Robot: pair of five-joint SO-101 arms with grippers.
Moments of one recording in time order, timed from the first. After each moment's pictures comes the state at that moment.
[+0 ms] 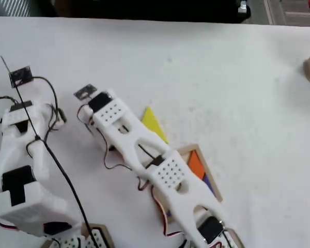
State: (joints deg) left arm -25.8 7.5 27.9 46.5 5.9; right arm -49.1 57.1 -48.7 97.7 0.3
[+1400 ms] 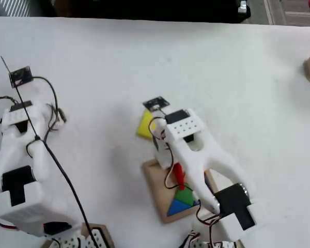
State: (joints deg) left arm -25.8 7.5 27.9 46.5 5.9; right arm -27.8 -1.7 32.1 73.6 7.2
